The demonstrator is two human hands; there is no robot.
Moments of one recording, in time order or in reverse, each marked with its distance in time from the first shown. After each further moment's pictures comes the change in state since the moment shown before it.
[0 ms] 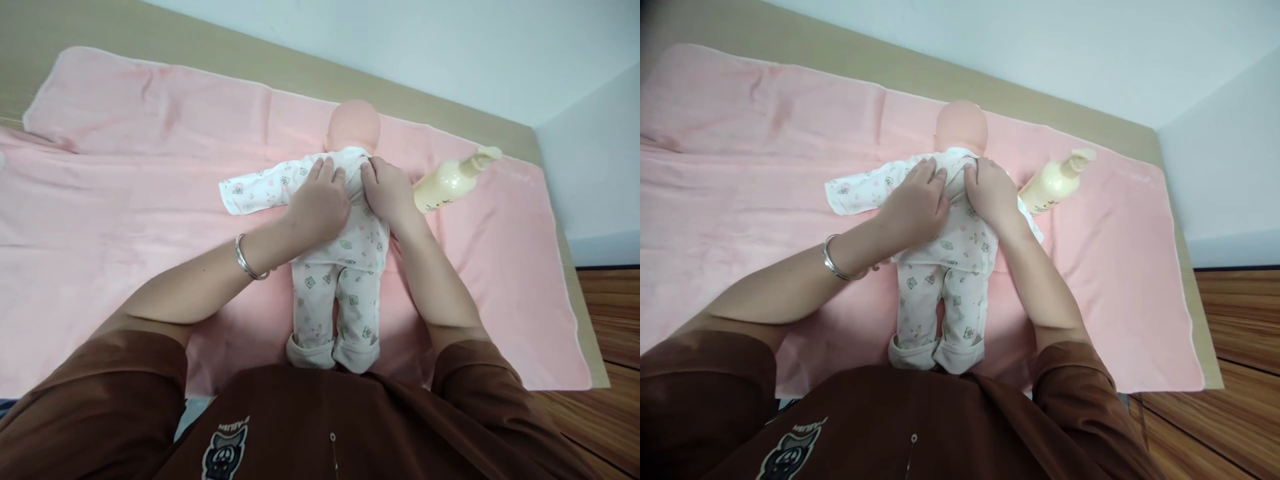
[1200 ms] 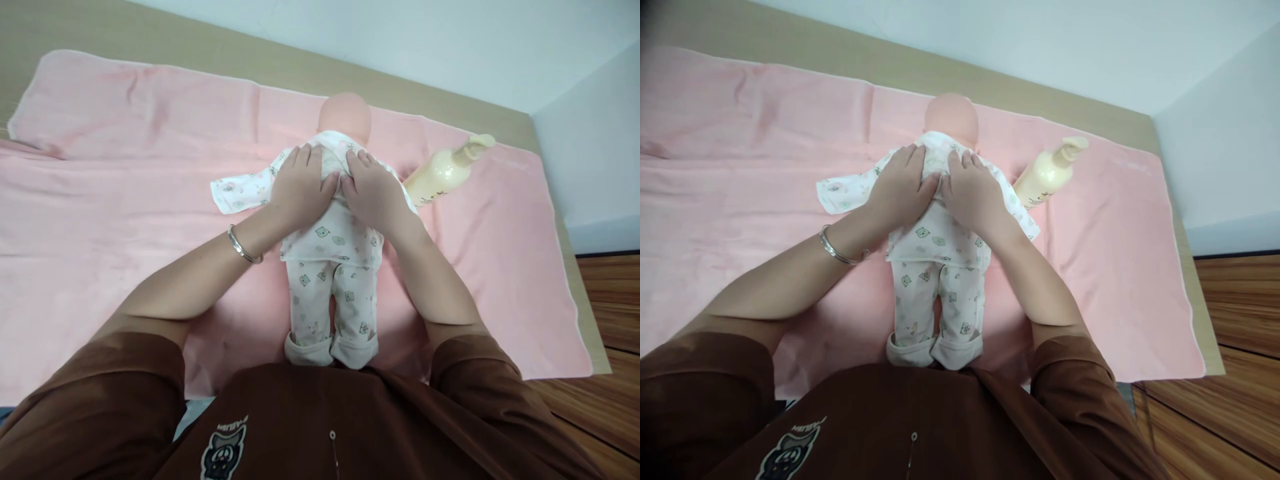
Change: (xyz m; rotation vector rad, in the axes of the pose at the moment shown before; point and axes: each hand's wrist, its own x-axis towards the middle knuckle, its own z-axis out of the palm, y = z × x) left_hand 0.021 -0.039 0.020 -0.127 0.168 0.019; right_hand -0.027 -0.034 -0.015 -0.125 -0.135 -0.098
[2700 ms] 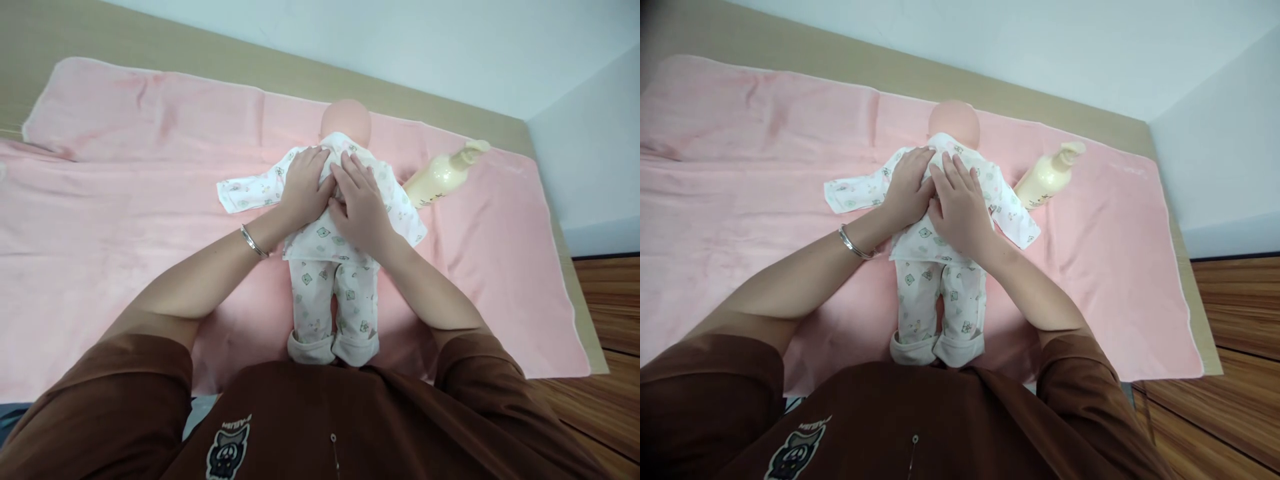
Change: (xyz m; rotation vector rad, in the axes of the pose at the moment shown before) left_hand 0.012 -0.024 0.021 -0.170 0.113 0.085; right_hand -0.016 0.001 0.047 0.147 0.256 -0.233
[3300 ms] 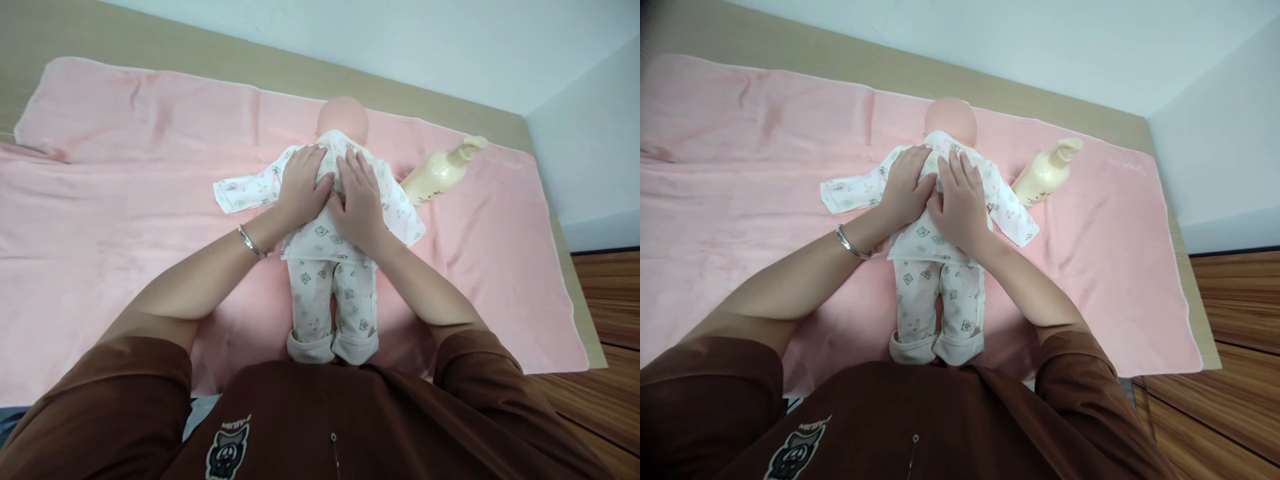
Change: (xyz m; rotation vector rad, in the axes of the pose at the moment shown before) left_hand -0.001 0.004 -0.005 -0.137 -0.040 -0.079; right_hand 0.000 0.003 0.007 0.031 0.147 0.089
